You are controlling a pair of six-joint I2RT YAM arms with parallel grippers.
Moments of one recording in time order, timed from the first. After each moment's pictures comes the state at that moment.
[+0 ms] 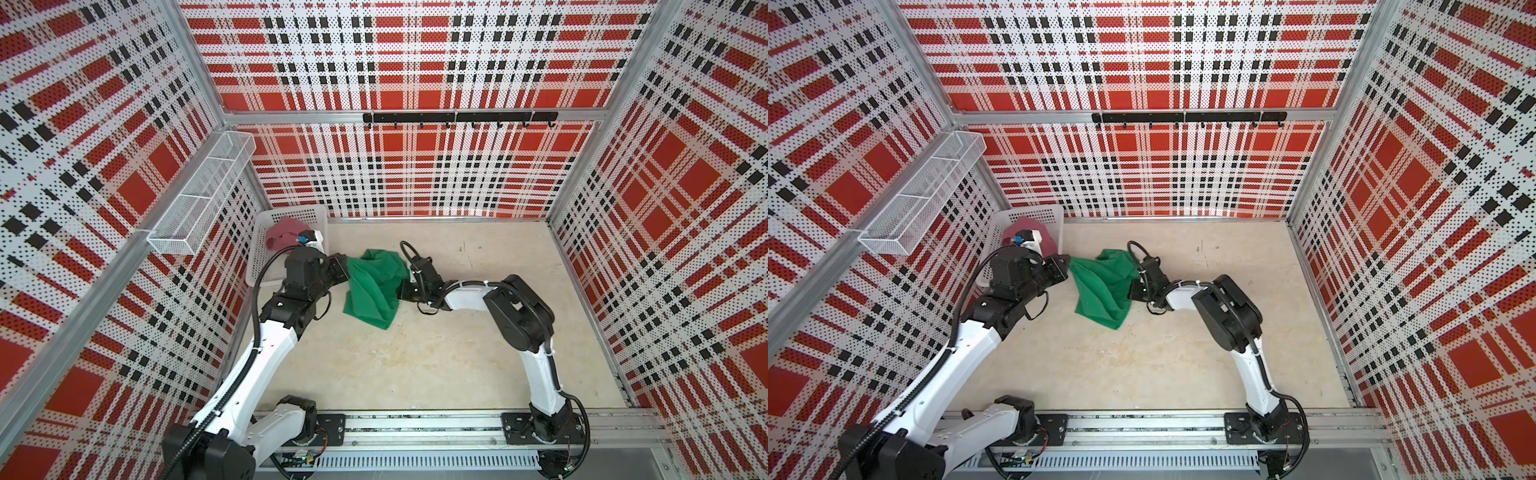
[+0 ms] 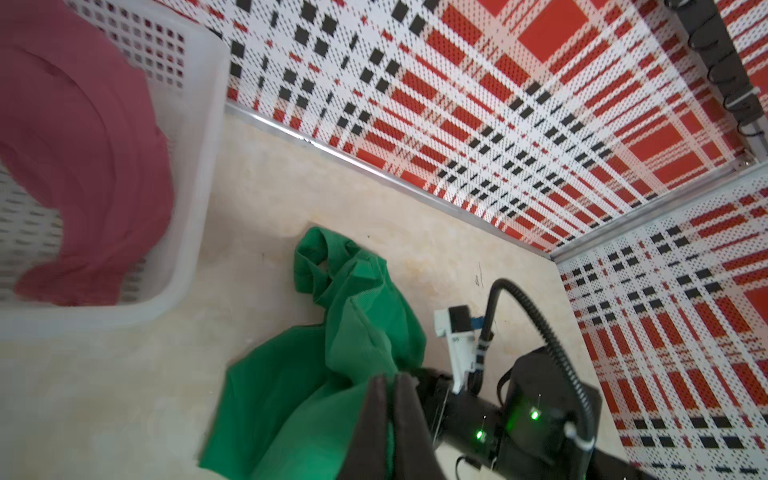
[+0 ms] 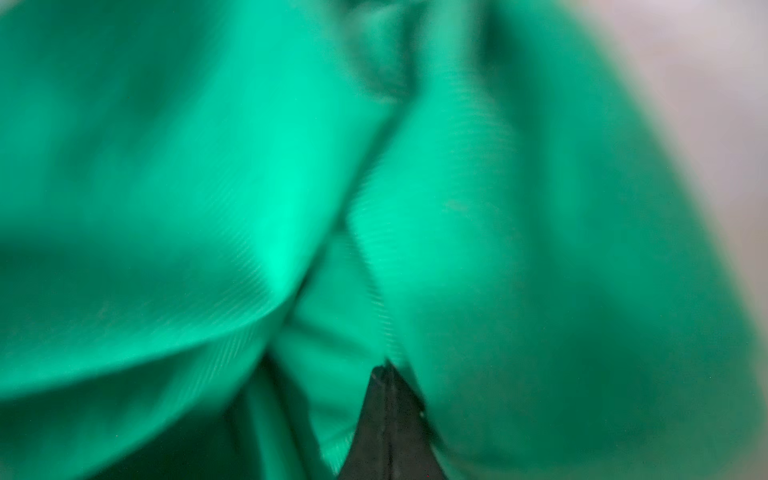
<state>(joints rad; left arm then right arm) -0.27 1.08 0.91 -0.25 0.10 -0.61 0.61 2.12 1.26 0.11 -0.15 0.75</state>
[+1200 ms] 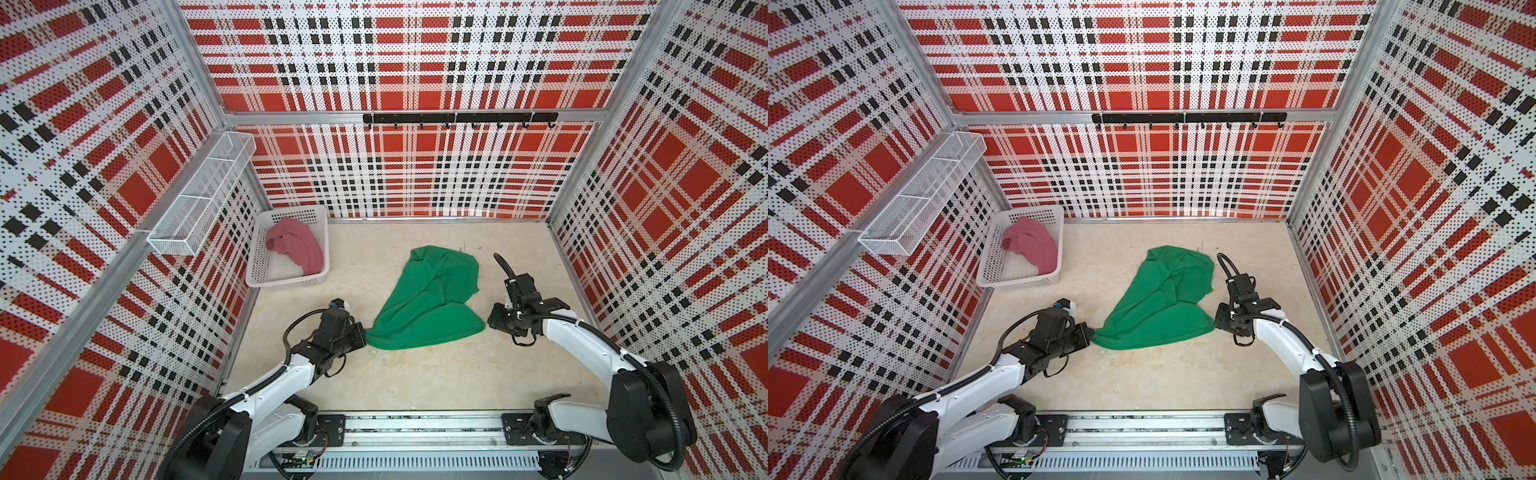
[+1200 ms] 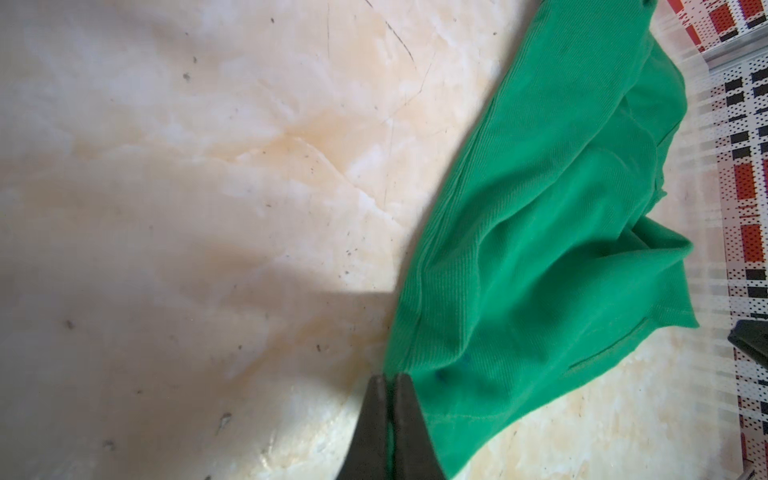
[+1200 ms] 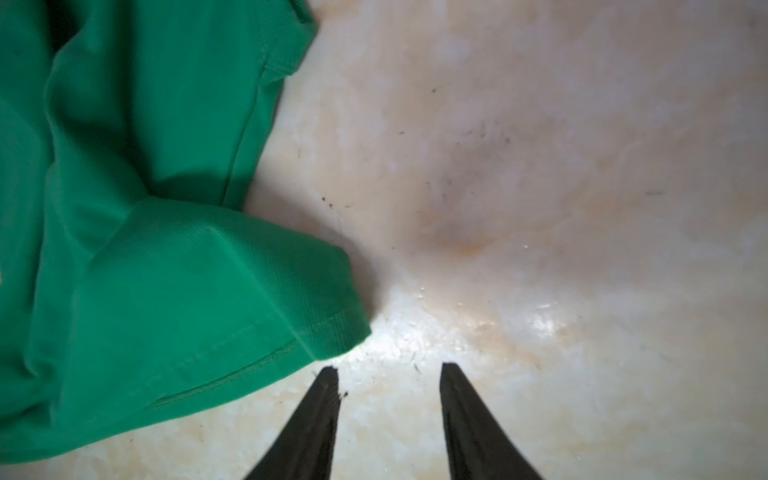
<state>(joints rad) -0.41 1.06 0.33 -0.07 0.11 -0.73 0.24 1.30 0.75 -0.60 -0.09 0.55</state>
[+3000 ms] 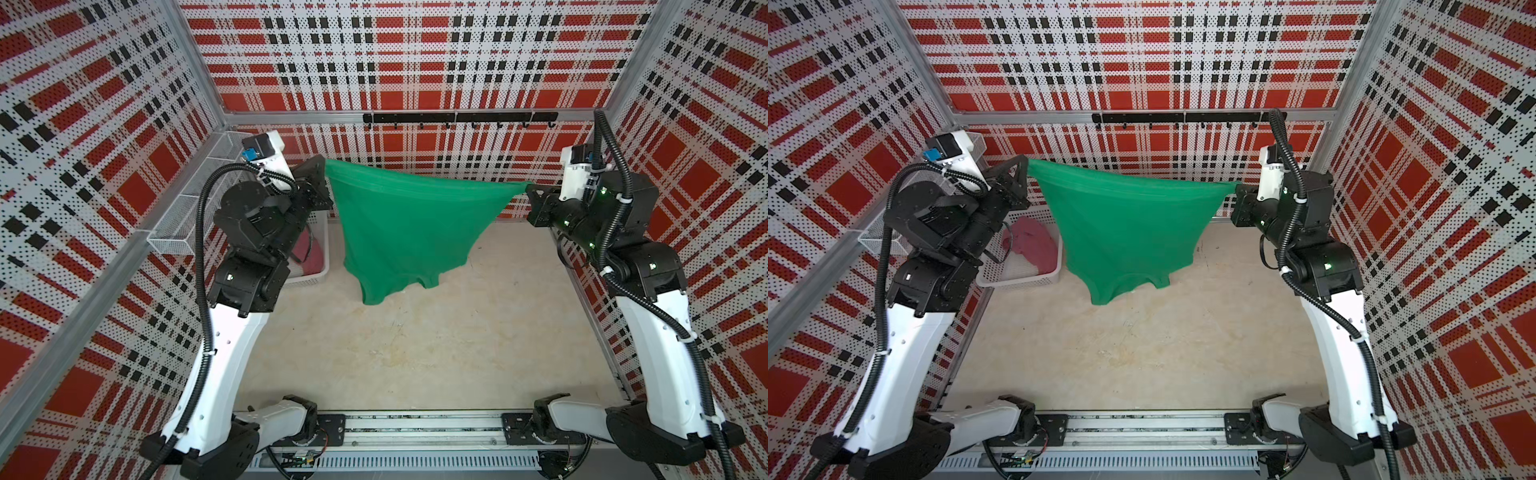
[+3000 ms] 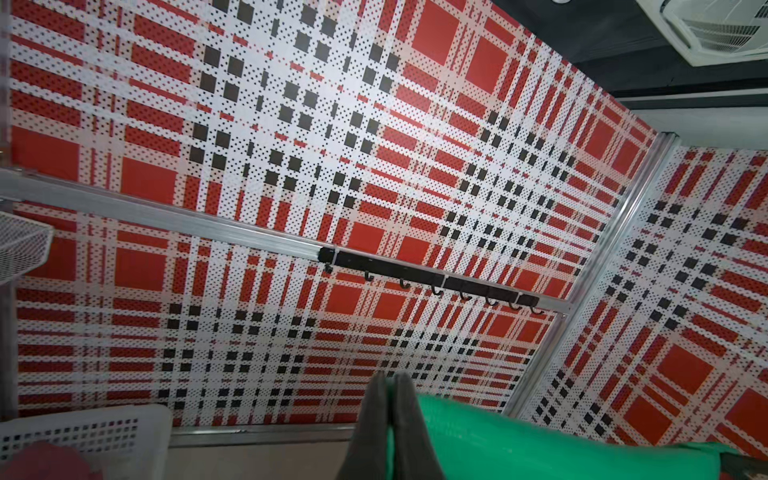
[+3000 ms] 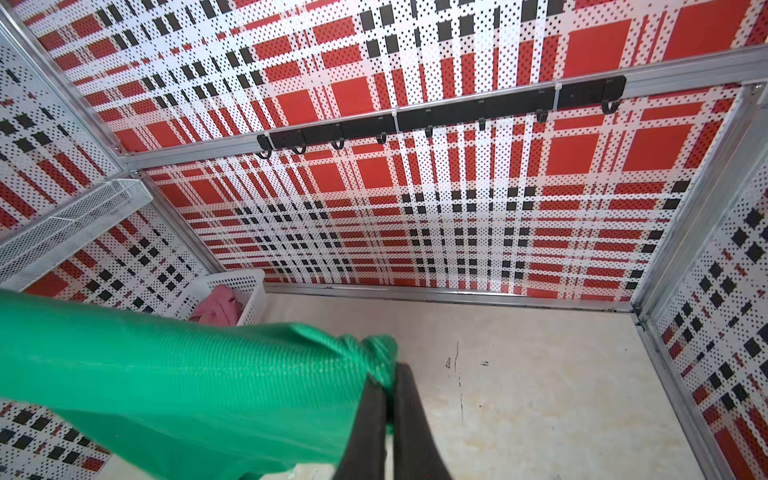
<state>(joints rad) -0.29 1.20 1.73 -0.33 -0.06 -0.35 0.25 1.28 1.88 -0.77 -0.03 0.20</state>
